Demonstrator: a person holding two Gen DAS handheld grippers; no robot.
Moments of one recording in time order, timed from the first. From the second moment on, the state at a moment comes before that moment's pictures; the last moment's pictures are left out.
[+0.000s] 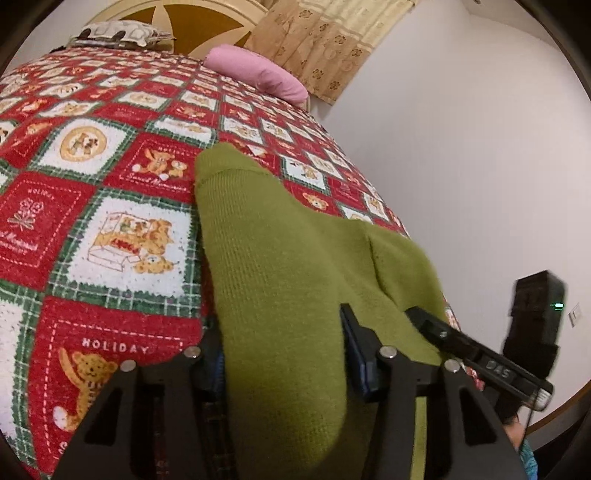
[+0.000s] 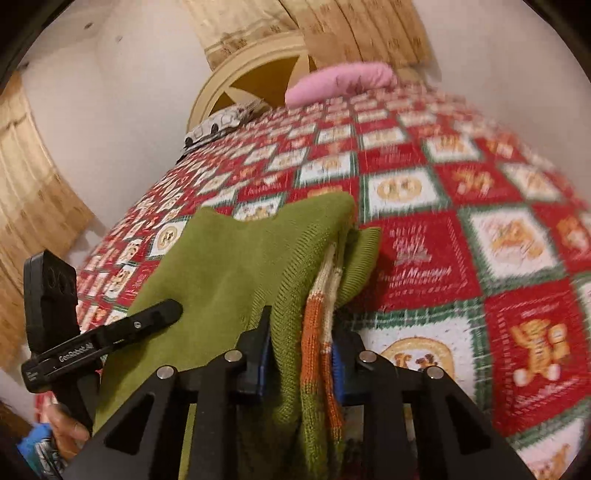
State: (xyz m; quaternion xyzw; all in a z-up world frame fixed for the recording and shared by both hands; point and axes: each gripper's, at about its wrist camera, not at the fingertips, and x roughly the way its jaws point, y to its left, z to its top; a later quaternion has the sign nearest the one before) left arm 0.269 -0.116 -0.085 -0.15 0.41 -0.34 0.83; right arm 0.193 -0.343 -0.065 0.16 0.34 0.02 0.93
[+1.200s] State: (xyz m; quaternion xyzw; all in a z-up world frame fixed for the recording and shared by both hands) left arm 0.062 -0.161 0.024 -0.02 0.33 -0.43 0.84; right arm -0.105 -0.279 0.065 0.08 0.19 -0.14 0.97
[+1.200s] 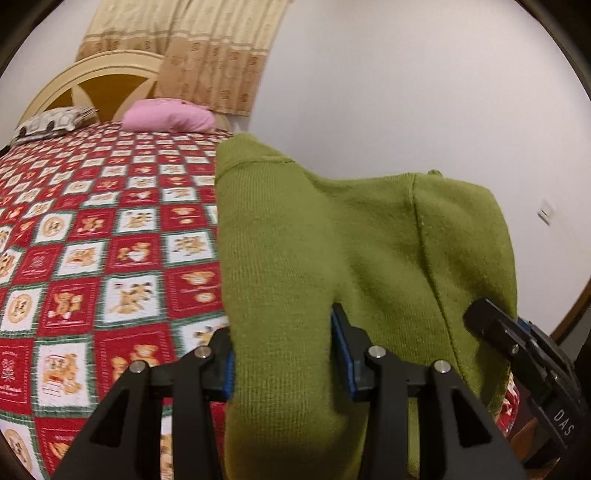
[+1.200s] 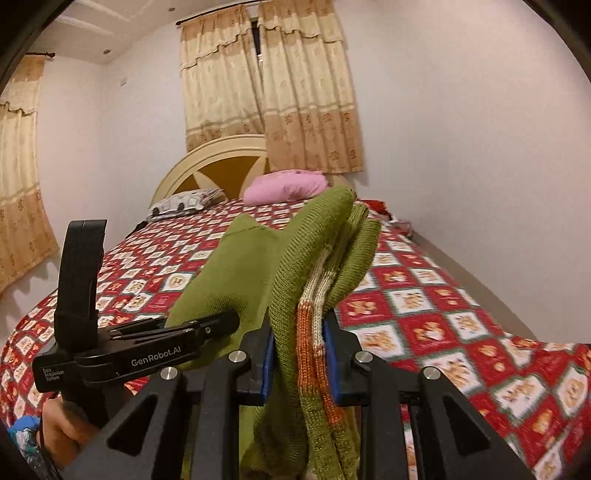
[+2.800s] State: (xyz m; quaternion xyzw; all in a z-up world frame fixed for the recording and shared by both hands) left arm 0.034 -0.277 -0.021 0.04 0.43 -0.44 0.79; right arm -0.216 -0.450 -0.010 0.26 0.24 -0.35 0.87
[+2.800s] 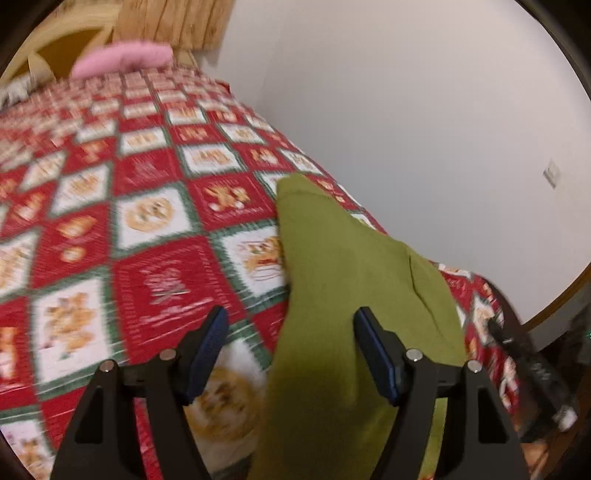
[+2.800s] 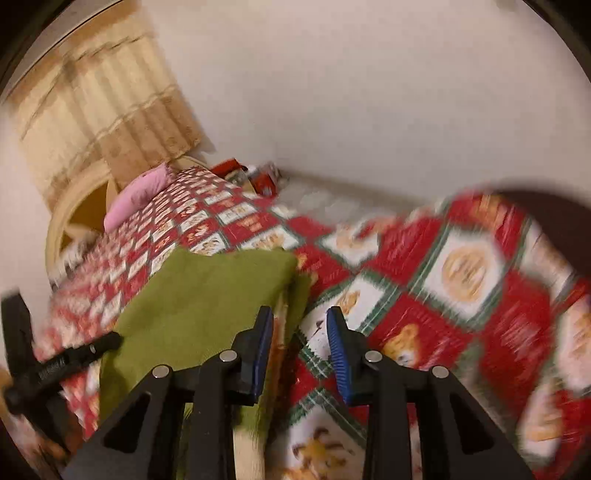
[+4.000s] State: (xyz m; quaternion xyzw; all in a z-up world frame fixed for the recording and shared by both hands) left arm -0.097 -0.197 0.035 0.13 0.28 -0.39 0.87; right arm -0.297 -0.294 0.076 0.13 0.22 -0.33 0.91
